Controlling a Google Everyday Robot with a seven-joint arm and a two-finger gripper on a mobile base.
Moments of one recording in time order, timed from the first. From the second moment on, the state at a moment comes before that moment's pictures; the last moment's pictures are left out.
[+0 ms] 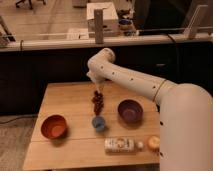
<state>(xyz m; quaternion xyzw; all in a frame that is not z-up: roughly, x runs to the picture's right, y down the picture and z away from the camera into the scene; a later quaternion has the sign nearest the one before) -0.063 -0.038 0.858 -0.13 -0.15 -0.27 0.94</state>
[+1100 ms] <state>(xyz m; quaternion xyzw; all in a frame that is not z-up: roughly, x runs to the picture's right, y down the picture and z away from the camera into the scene) -0.078 -0.028 0.899 -0.14 -0.18 -0.28 0.93</state>
